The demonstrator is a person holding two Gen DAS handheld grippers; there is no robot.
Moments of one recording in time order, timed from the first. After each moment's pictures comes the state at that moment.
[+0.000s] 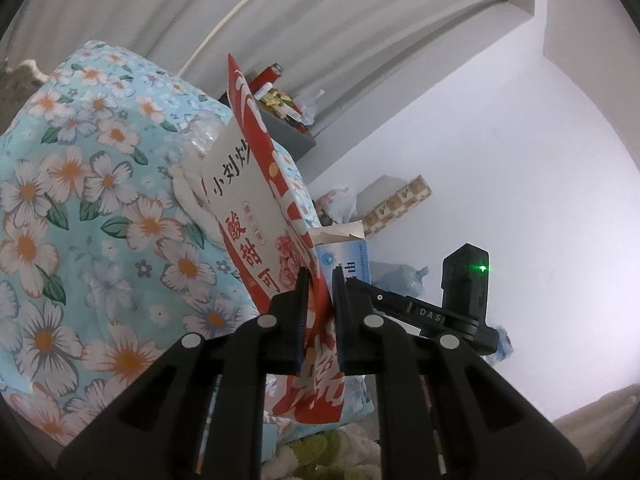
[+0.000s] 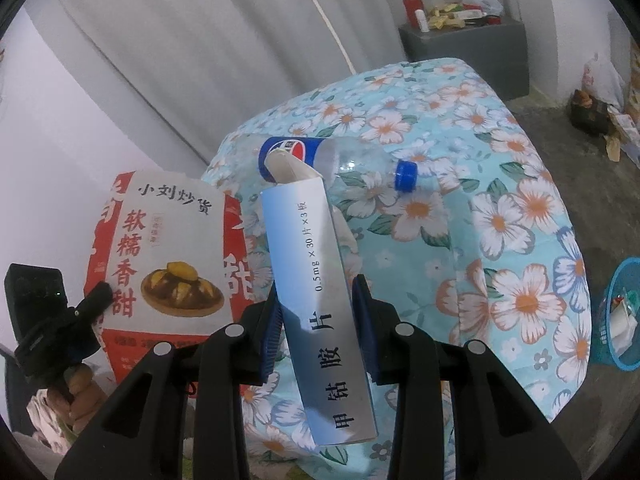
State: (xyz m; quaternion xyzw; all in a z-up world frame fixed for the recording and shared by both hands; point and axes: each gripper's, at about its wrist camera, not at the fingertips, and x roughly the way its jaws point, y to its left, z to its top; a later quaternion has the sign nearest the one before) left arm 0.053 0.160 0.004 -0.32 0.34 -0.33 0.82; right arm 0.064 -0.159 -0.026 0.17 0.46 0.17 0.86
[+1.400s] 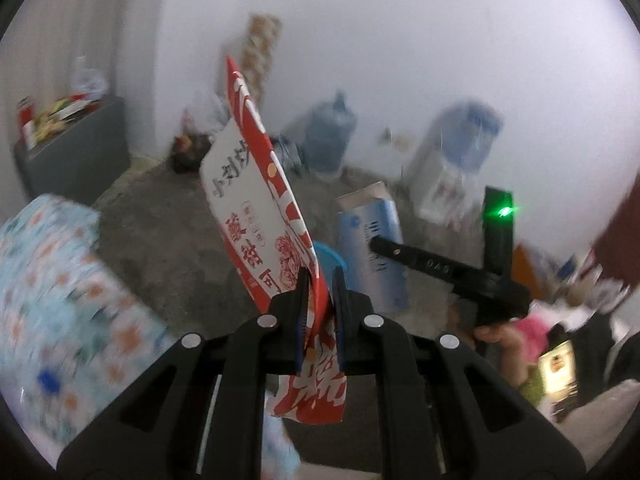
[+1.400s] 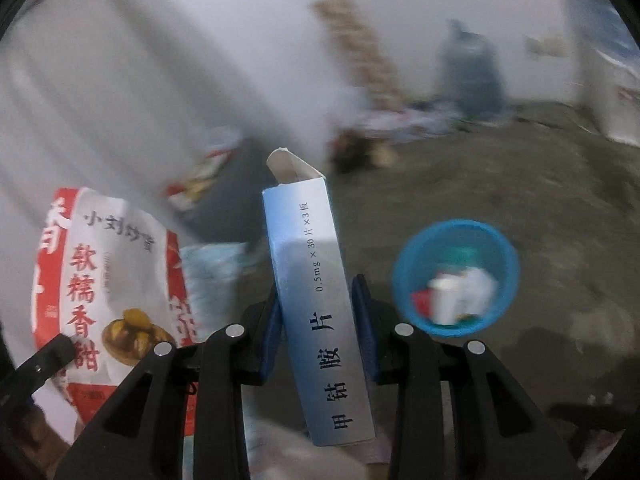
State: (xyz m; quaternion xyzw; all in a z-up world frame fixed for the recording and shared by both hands) left arm 0.097 -0.299 0.043 0.12 0.37 -0.56 0.73; right arm -0.090 -0.510 -0.056 0.39 0.26 -0.23 0.85
